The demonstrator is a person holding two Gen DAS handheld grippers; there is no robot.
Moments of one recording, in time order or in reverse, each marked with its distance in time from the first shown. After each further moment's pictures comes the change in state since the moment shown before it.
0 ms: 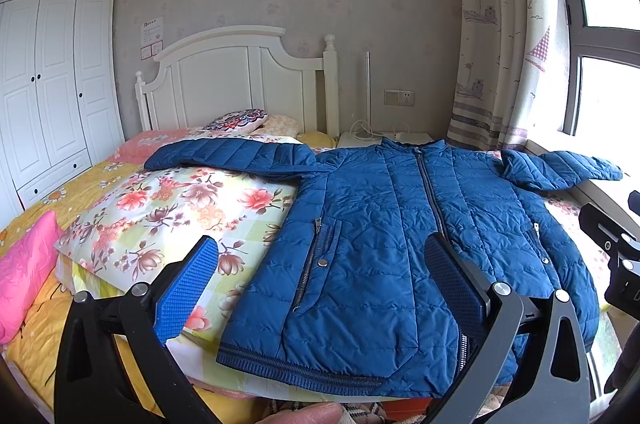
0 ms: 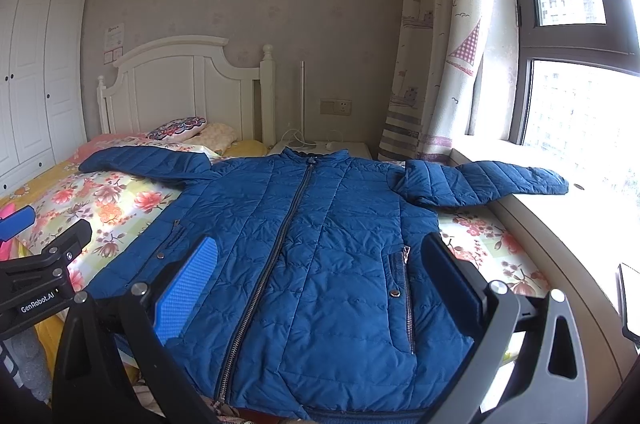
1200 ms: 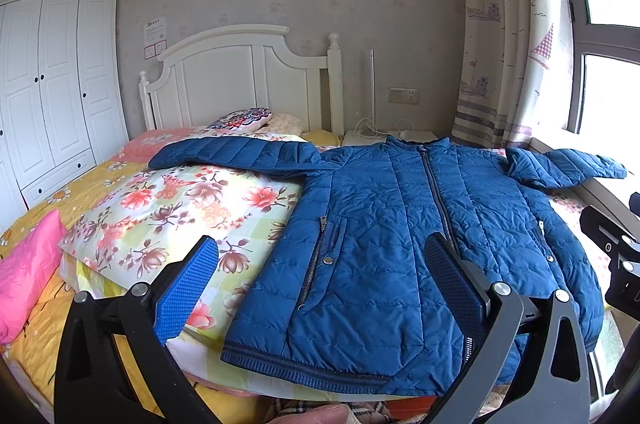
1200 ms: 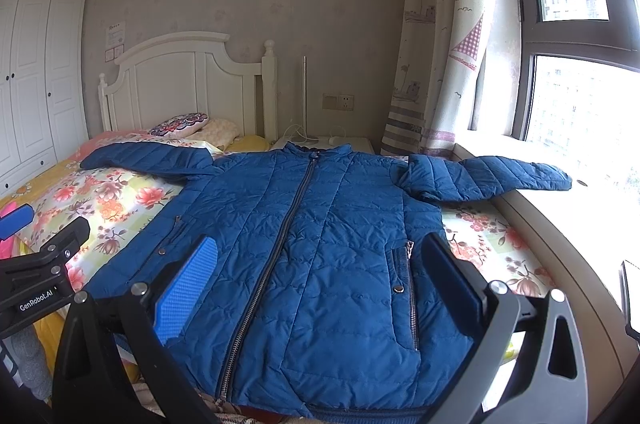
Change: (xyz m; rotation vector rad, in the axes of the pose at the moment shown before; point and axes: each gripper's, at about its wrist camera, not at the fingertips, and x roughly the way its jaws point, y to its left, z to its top) left arm -0.001 0.004 -0.001 0.003 0.006 0.016; right arm 0.002 0.003 -0.006 0.005 0.011 0.009
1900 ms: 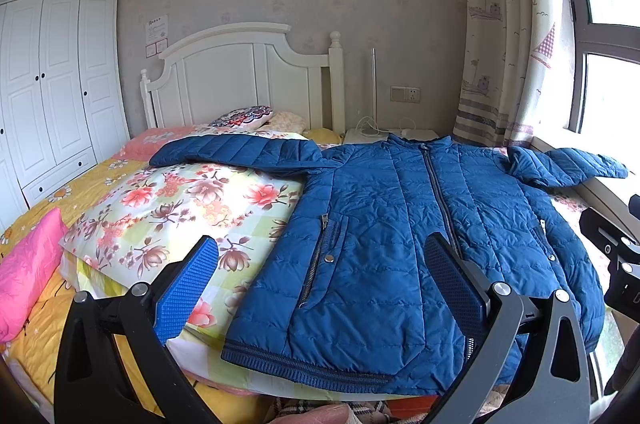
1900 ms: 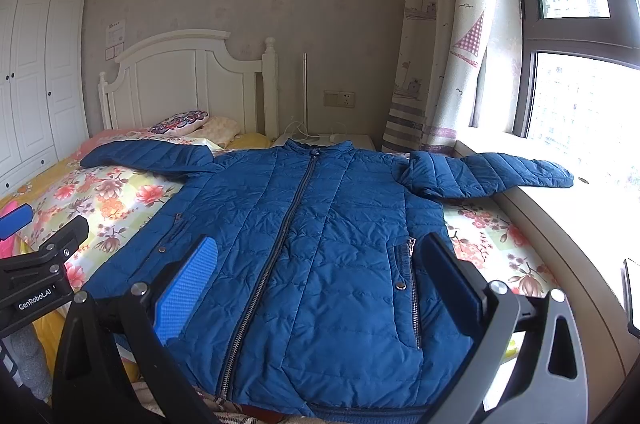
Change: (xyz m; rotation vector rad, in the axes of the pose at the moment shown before) left arm 0.000 -0.001 0.000 0.000 0.005 0.003; right arm 0.003 0.001 -0.004 0.002 0.014 0.002
